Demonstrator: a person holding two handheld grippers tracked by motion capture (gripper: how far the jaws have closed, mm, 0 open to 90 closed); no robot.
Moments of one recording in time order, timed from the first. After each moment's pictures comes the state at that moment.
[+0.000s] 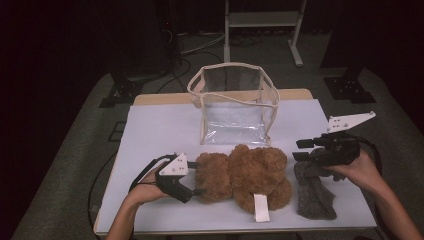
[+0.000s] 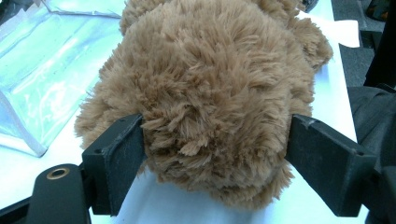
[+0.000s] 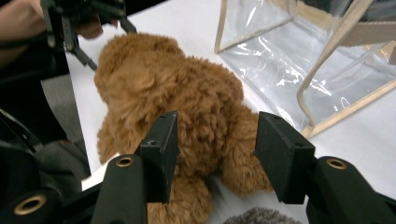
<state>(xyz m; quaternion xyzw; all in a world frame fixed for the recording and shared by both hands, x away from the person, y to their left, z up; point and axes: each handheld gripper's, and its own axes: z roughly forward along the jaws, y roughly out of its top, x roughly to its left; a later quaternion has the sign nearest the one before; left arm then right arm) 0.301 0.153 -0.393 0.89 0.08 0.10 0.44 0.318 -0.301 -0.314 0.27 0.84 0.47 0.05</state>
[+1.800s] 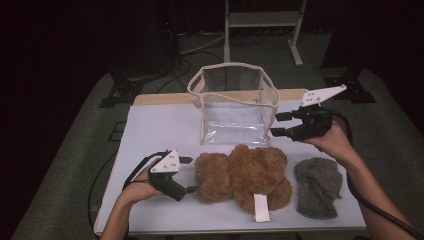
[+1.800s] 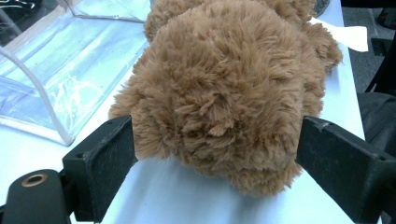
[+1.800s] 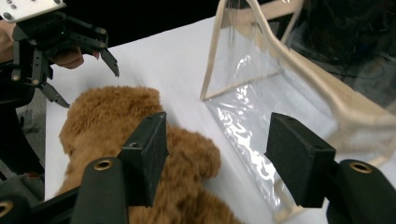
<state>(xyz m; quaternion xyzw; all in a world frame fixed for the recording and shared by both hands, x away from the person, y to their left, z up) 0.304 0.172 -0.387 0.88 0.10 0.12 0.45 0.379 -0.246 -0.283 0.21 0.85 0.48 0.09</state>
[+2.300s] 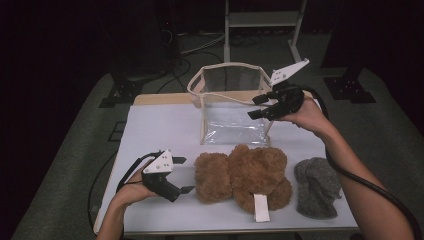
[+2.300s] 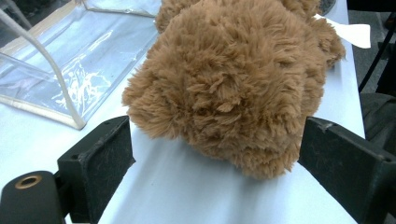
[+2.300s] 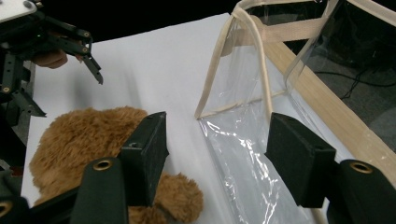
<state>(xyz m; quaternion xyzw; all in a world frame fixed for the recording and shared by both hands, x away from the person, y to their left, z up) 0.301 0.186 -0.385 0.88 0.12 0.12 0.44 0.431 -0.190 -0.256 0.17 0.88 0.44 0.08</state>
